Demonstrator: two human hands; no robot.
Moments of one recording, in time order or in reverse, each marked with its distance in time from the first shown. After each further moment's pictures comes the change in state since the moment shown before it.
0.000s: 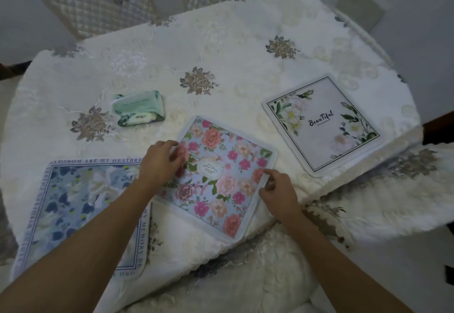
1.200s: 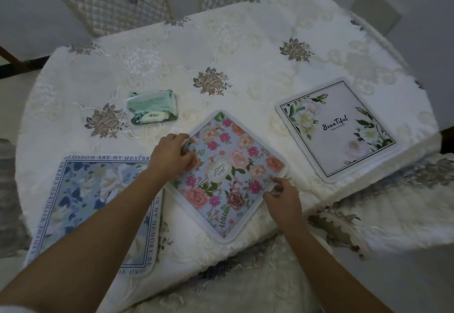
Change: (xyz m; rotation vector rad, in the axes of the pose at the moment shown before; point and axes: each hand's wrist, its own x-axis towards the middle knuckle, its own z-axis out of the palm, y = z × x) left_hand 0.010 0.002 -0.014 0.040 -0.047 0.046; right_hand -0.009 -0.011 0.026 0.167 0.067 0.155
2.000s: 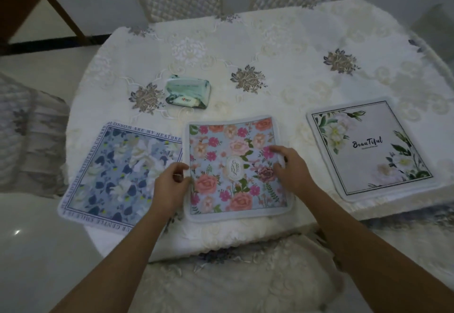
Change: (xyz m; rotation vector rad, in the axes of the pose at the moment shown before) left_hand -0.143 -0.001 0.025 -0.559 0.278 -0.454; right_hand 0.068 -0.062 -0.012 -0.231 -0.304 -0.507
